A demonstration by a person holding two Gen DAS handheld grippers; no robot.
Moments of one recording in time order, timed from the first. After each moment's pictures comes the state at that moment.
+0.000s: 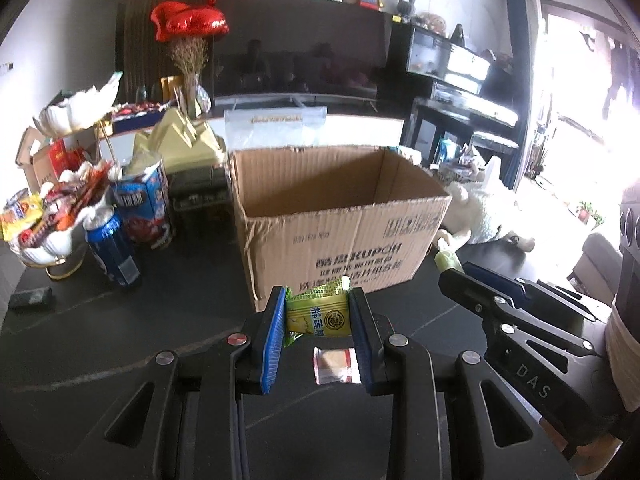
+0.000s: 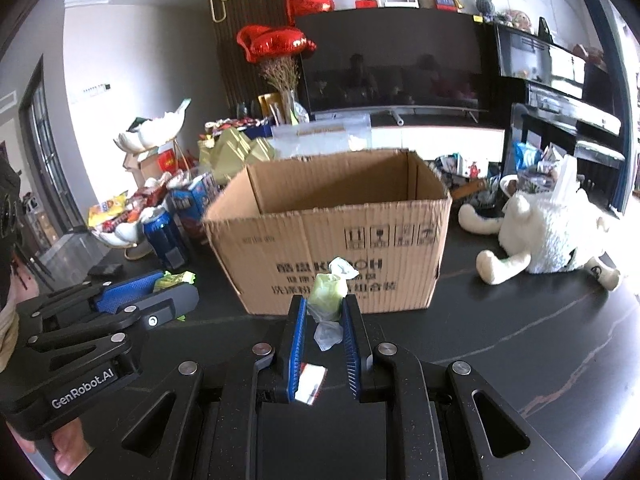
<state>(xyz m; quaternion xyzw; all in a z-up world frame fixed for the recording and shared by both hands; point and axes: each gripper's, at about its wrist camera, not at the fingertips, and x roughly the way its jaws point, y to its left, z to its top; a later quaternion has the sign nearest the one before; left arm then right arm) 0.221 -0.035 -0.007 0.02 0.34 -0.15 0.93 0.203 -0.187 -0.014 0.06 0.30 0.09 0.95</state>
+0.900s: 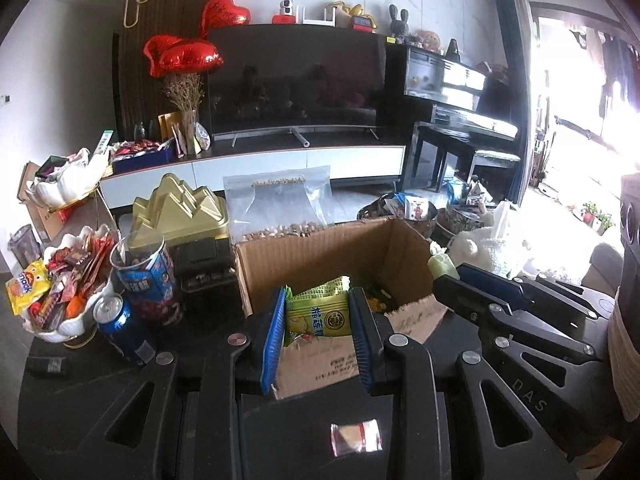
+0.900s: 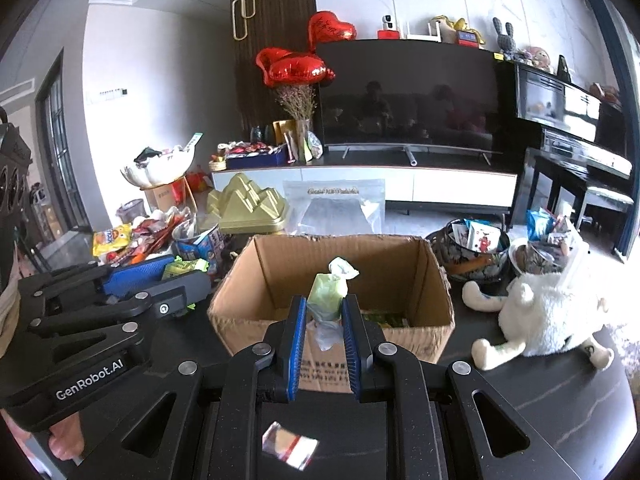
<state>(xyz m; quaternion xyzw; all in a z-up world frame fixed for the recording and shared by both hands) 0.282 -0.046 0.052 0.04 0.30 -0.15 0.94 0.261 -0.187 0.042 0.02 0.27 0.10 0.96</state>
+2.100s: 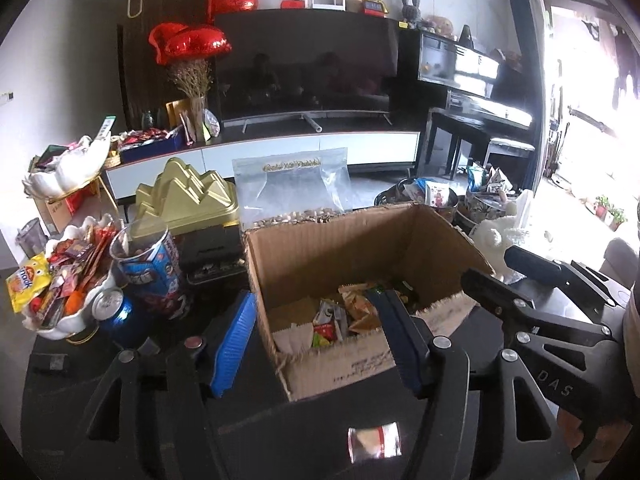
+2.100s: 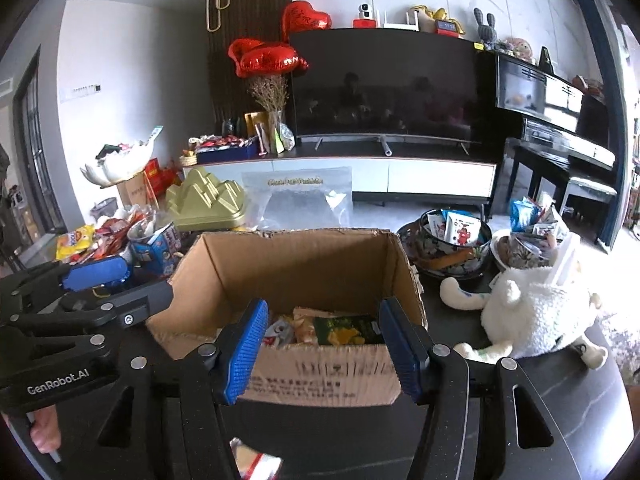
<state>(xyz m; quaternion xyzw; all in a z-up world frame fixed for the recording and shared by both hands) 0.297 -0.043 0.035 0.05 0.32 -0.12 0.94 0.281 -0.206 0.024 0.02 0.28 0.06 0.96</state>
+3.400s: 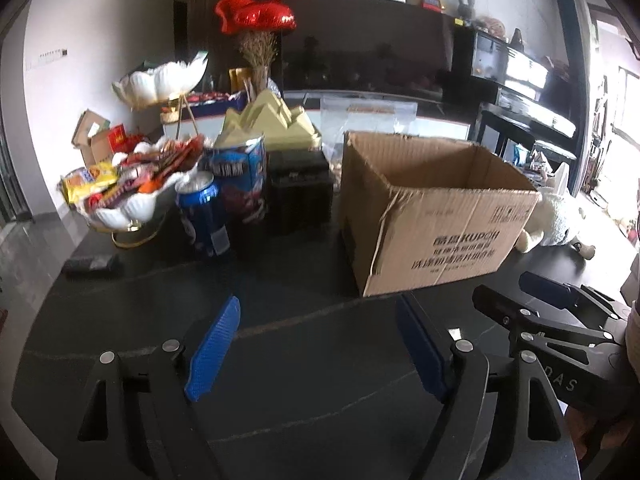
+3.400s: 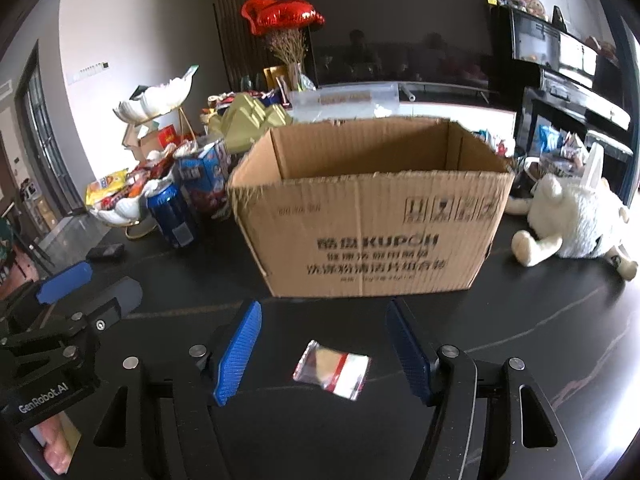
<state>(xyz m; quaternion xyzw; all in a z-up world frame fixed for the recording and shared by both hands) 0.213 0.039 -0.035 0.02 0.34 -0.03 0.94 0.222 -0.136 -0.046 0.05 0.36 0.09 0.93</state>
